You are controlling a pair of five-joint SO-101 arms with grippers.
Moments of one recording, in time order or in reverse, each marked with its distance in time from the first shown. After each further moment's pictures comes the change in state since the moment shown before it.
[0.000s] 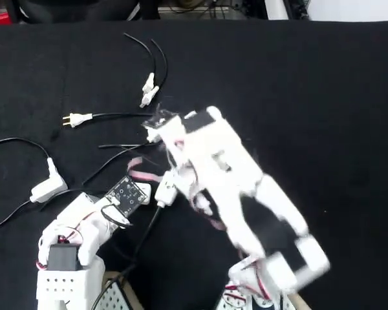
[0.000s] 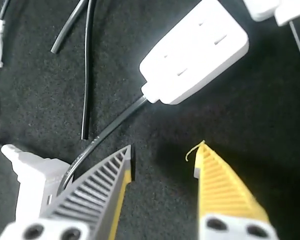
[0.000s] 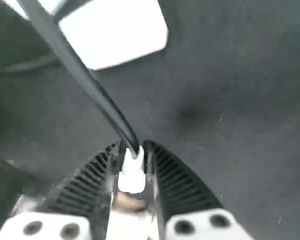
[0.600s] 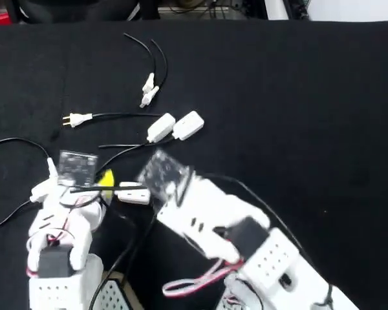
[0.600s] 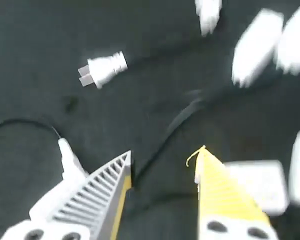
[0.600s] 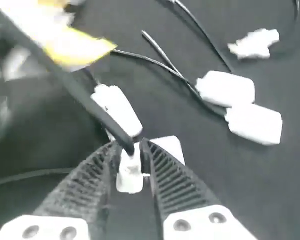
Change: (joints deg) left arm -3.2 0.0 -12.4 -11.3 38.4; right arm -15.4 -61.1 44.5 -36.2 2.0
